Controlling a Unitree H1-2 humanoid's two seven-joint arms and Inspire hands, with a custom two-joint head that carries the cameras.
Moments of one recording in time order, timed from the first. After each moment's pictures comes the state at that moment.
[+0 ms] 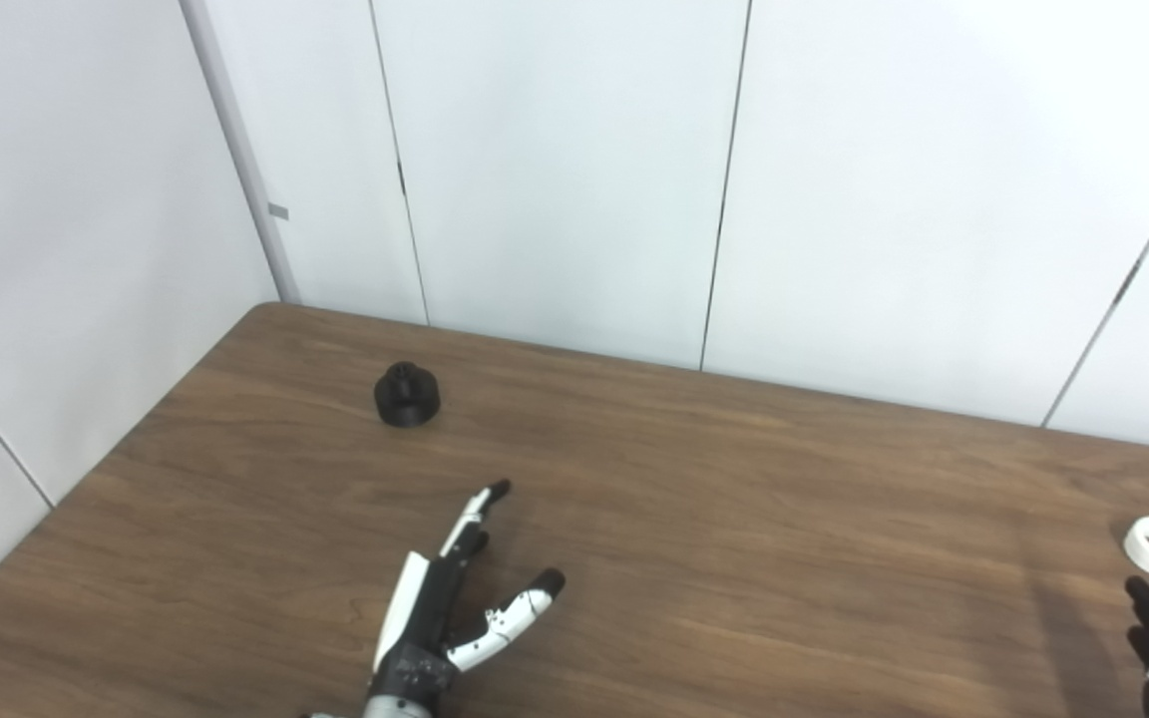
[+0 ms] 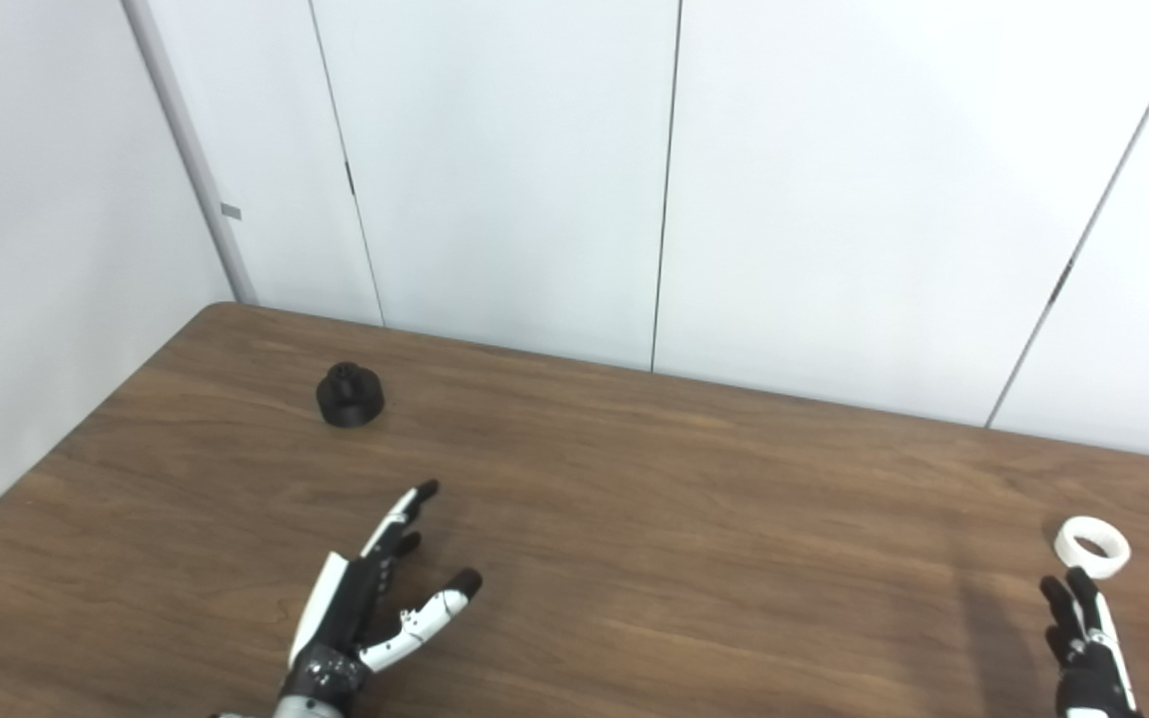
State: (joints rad) left arm 0.19 0.09 0.02 -0.22 0.25 -0.03 0.17; right arm 0.11 -0.17 -0.12 -0.09 0.03 -0.23 0.10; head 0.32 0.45
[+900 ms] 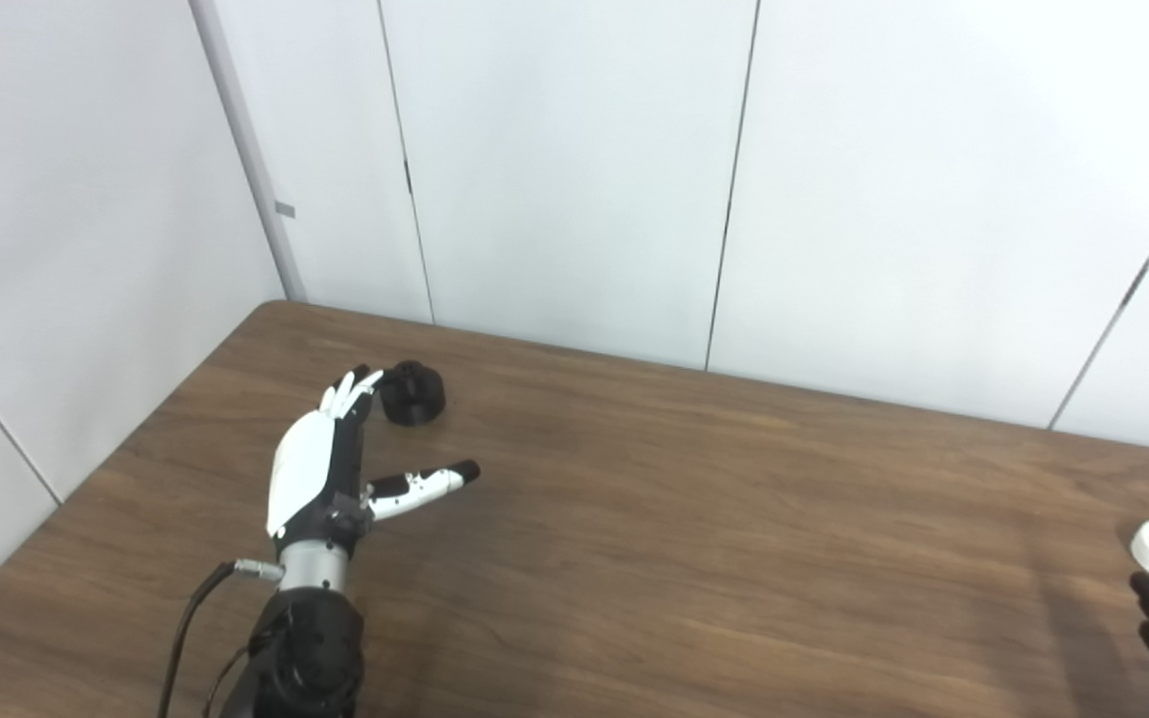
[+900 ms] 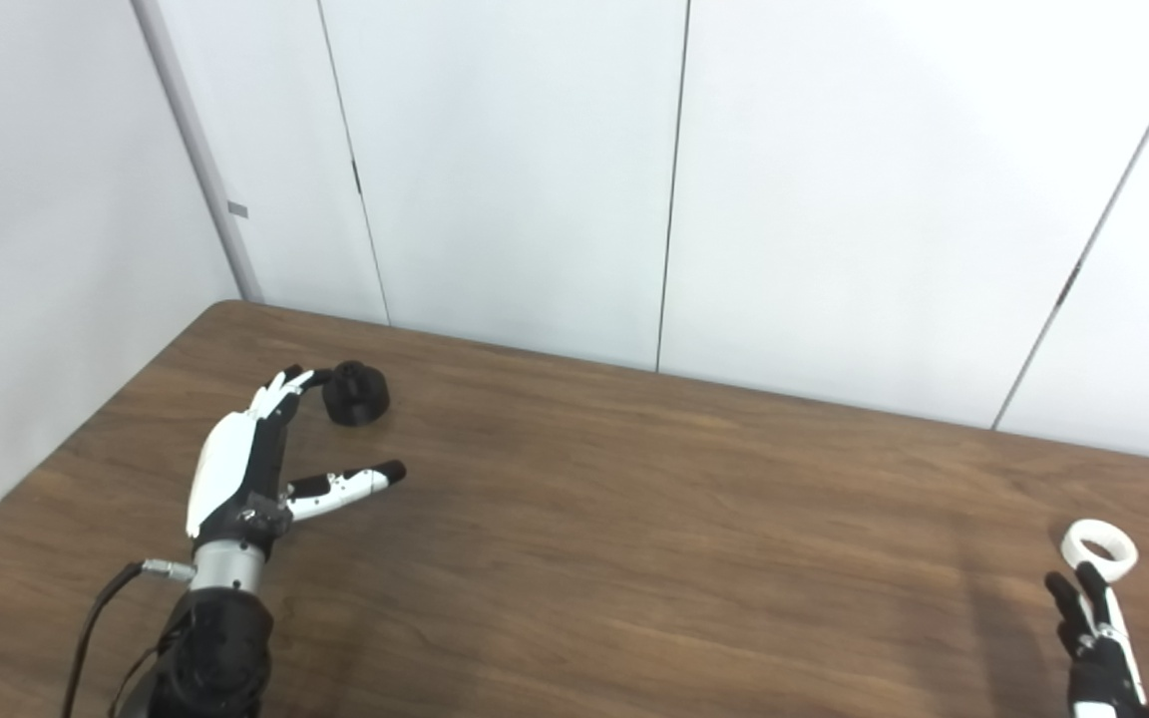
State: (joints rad) left arm -0.08 0.24 0.17 -0.20 0.56 0.34 0.16; right arm 0.09 -0.18 -0.12 -0.06 0.02 -0.25 0.10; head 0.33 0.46
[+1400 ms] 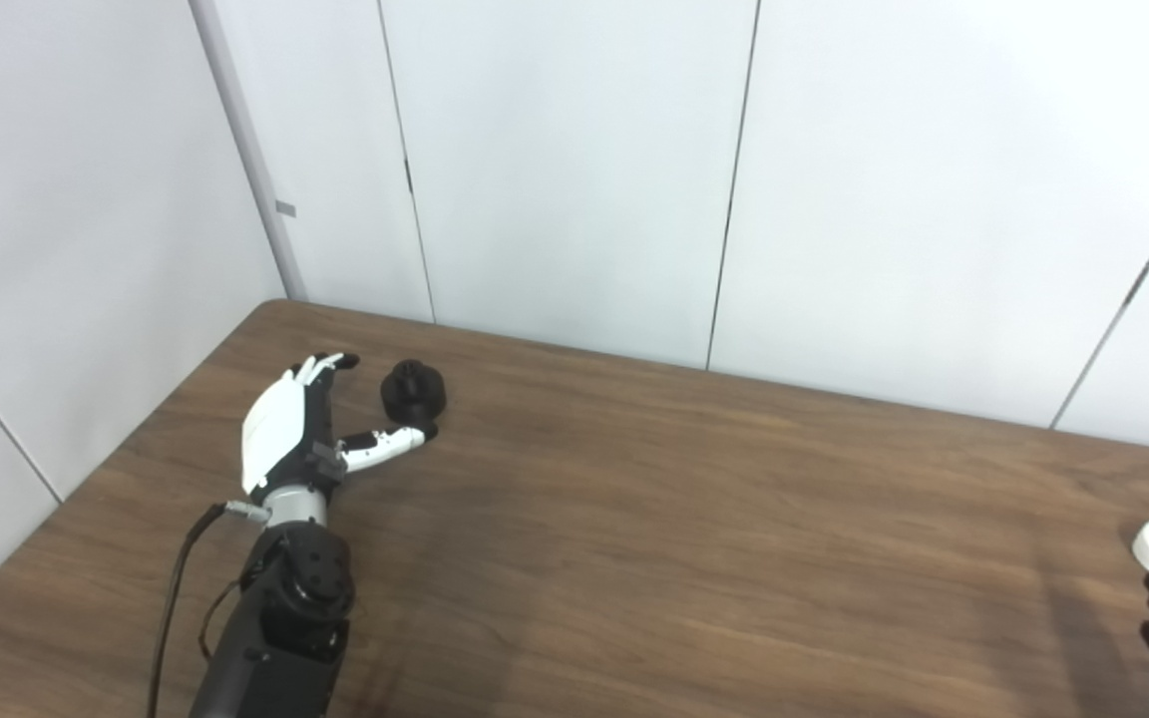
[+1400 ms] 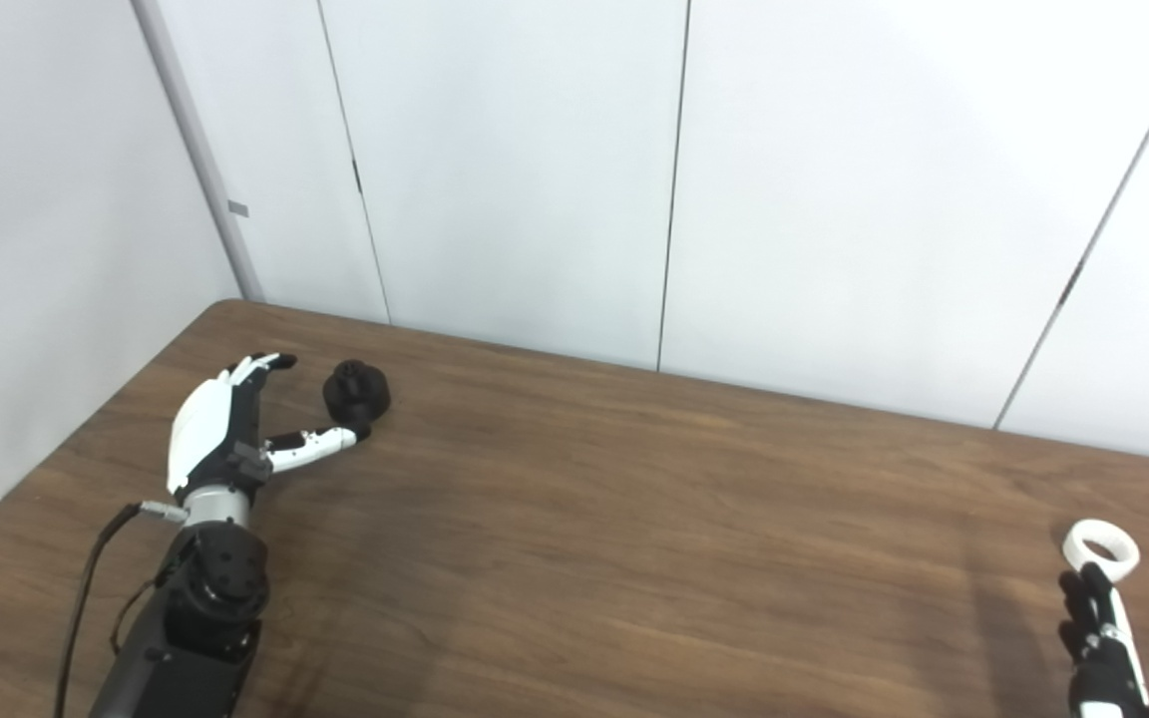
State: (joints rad) left arm -0.23 0.31 0.19 0.01 0.56 0.44 0.19; right arm 0.10 -0.19 -0.12 -0.06 0.06 -0.25 0.11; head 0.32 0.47
